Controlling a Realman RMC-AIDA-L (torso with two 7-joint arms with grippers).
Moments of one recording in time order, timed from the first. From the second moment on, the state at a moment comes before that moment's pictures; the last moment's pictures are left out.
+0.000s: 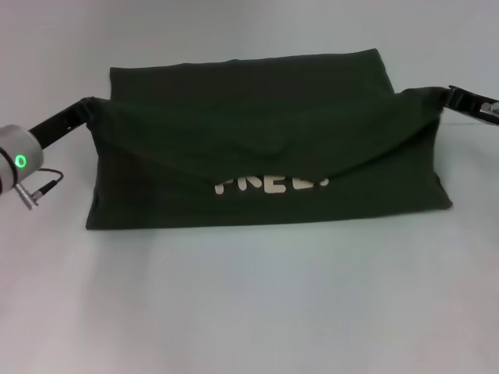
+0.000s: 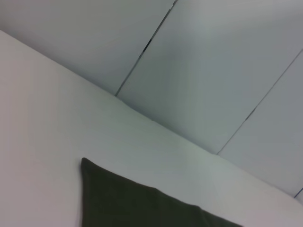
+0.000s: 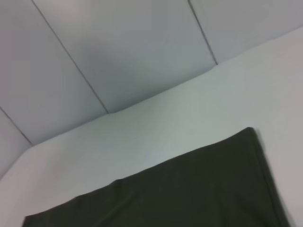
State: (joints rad) left arm -0.82 -2.05 0.19 0.33 1.88 0.72 -1.61; right arm 0.80 2.01 -0.45 -0.46 -2.00 -0.75 1.91
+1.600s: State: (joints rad) left arm -0.72 -2.06 0.19 0.41 1.84 1.00 -1.44; right arm 0.65 2.03 -0.47 -0.48 -1.48 -0.91 1.43
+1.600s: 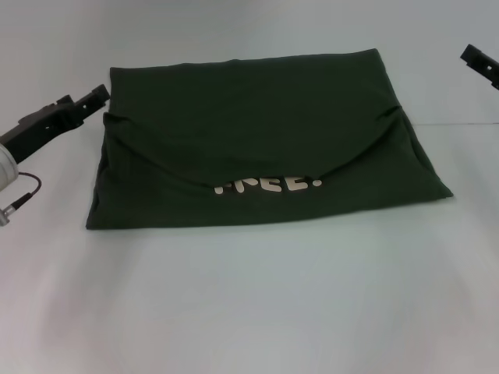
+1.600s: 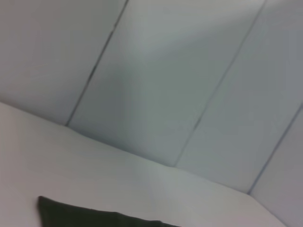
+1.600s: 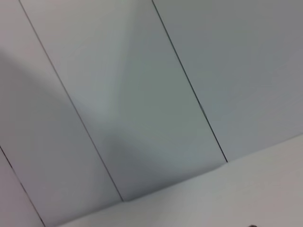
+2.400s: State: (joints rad) left arm -0.61 -2.06 0.35 0.57 2.02 1.23 -1.53; right arm 0.49 1.94 -0.48 -0.49 -1.55 -1.40 1.47
